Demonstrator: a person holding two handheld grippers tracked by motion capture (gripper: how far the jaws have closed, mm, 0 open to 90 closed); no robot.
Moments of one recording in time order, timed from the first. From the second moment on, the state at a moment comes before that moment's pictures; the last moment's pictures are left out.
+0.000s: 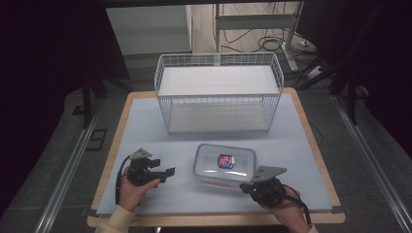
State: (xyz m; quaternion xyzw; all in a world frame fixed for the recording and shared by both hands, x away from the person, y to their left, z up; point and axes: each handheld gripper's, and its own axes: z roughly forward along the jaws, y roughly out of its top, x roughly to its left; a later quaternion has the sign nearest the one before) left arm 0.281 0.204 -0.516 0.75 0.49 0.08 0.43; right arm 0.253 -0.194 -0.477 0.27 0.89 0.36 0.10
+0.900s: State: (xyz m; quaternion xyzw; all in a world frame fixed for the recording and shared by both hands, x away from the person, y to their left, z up) left arm 0.285 0.200 -0.515 0.76 0.48 0.08 0.43; right arm 0.275 -0.211 -0.473 0.29 0.88 0.36 0.12
